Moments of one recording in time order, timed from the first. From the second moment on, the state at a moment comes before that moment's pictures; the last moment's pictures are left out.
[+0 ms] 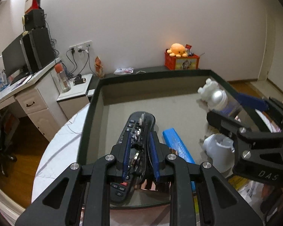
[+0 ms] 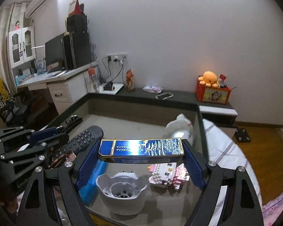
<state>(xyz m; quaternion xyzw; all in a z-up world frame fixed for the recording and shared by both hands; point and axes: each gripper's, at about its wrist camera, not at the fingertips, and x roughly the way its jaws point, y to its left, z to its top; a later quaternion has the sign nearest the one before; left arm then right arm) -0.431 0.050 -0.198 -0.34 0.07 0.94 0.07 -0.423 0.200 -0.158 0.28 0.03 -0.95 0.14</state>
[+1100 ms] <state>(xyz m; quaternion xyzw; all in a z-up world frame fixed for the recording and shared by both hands) -0.289 0.007 -0.109 -0.25 0.04 0.97 0.03 -0.298 0.206 -0.078 0.20 0.02 -0.97 0.12</state>
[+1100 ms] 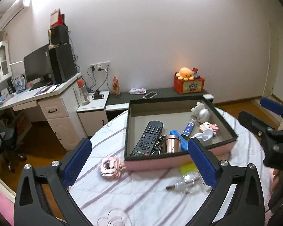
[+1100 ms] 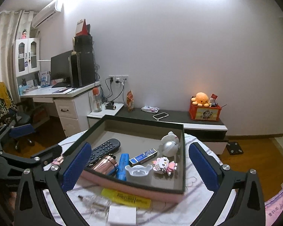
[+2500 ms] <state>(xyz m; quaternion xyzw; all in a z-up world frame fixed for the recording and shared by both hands) -0.266 -0.061 -0.177 -0.36 0.03 0.93 0.00 -0.267 0.207 -0.161 0.33 0.03 -0.94 0.10</state>
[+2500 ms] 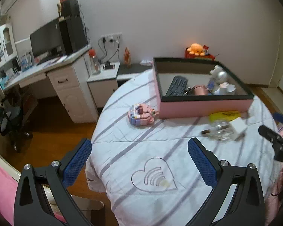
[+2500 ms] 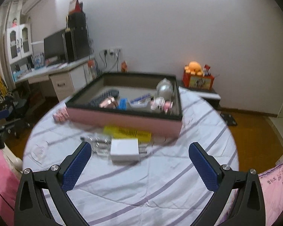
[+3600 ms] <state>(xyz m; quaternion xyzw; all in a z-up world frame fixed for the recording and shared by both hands) -0.391 -0.068 -0.247 -0.44 0.04 0.90 0.06 -0.339 0.193 -0.220 0.45 0.05 -0.89 0.10</state>
